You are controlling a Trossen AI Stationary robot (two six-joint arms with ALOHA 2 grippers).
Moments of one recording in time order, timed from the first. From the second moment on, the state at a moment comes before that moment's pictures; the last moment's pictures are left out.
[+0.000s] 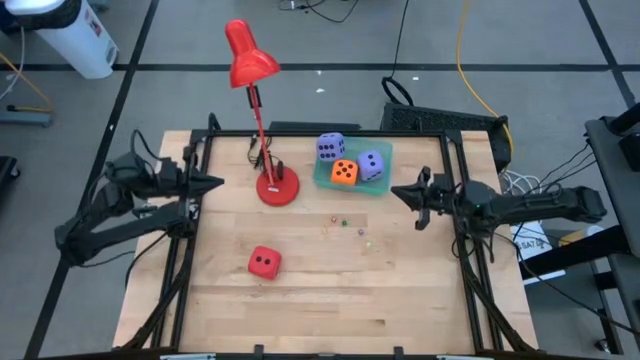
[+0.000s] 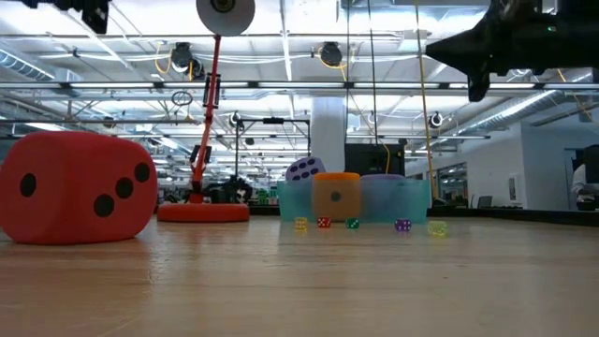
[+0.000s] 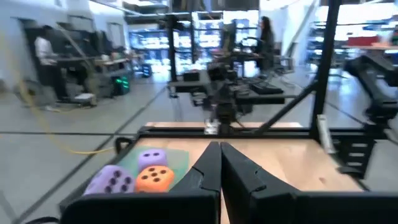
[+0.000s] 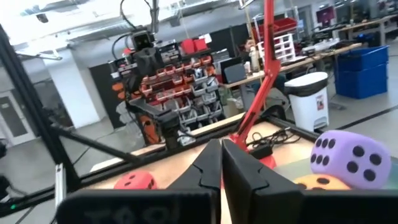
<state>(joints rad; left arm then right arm) 0.46 0.22 0.61 -0.36 0.41 0.03 -0.01 0.52 0.18 0.48 0.20 0.27</state>
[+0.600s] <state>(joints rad) 0.46 0.02 0.43 -0.28 0.30 -0.14 0.01 0.47 0.02 0.61 0.21 0.15</state>
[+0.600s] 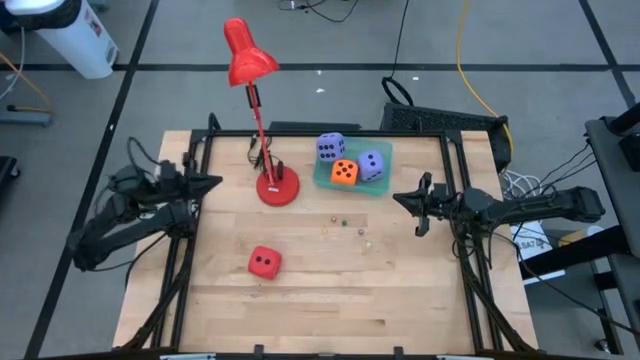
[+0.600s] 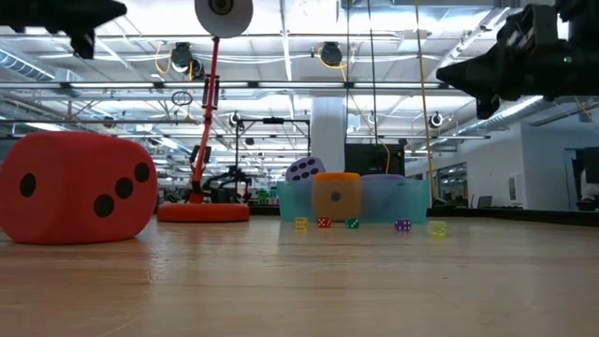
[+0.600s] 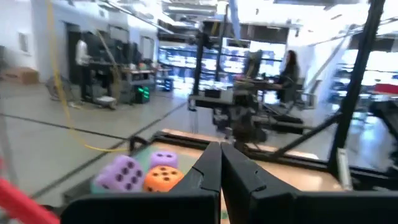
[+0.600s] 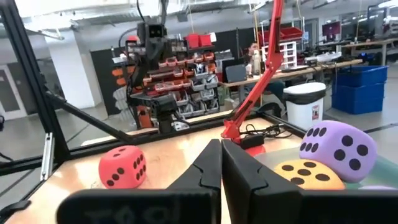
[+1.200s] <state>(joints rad) 0.45 0.07 0.06 -0.07 0.41 -0.04 0.01 0.58 0.02 0.72 0.22 0.17</state>
